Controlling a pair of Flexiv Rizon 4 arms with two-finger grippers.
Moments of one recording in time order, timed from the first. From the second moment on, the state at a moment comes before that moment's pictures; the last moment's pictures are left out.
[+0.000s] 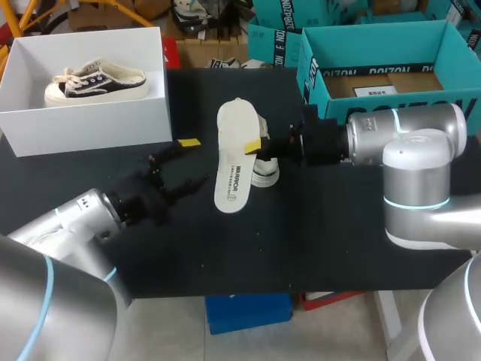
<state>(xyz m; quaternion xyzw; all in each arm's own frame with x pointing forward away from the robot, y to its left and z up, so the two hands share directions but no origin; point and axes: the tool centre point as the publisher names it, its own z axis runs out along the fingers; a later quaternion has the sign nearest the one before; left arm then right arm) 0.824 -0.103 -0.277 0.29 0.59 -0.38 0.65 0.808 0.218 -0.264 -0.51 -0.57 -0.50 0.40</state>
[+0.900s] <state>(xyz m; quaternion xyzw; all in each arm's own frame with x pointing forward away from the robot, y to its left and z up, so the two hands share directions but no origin) 0.852 -0.153 -0.269 0.28 0.59 -0.35 0.67 0.808 0.219 -0.264 -0.51 -0.57 -0.50 0.40</state>
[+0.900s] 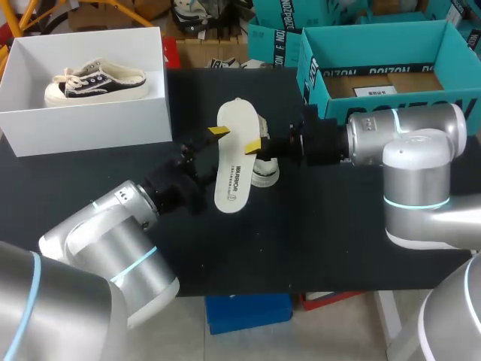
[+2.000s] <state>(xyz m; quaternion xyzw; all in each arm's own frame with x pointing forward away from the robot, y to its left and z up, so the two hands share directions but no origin) 0.861 -0.164 -0.287 0.31 0.61 -0.33 0.65 0.812 0.214 -0.266 -0.52 -0.57 -0.50 0.39</state>
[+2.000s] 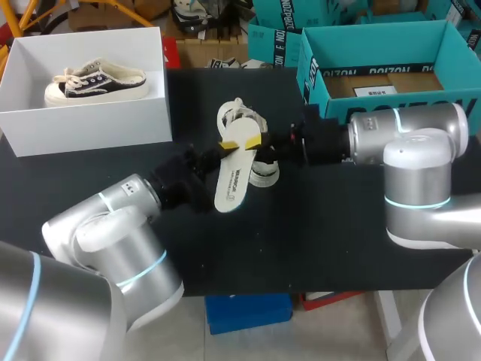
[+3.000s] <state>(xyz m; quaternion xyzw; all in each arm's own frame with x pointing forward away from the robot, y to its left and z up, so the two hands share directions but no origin) 0.853 -0.134 -0.311 0.30 0.73 -0.27 0.55 0.783 0.170 -0.261 -0.63 -0.57 -0.43 0.30</state>
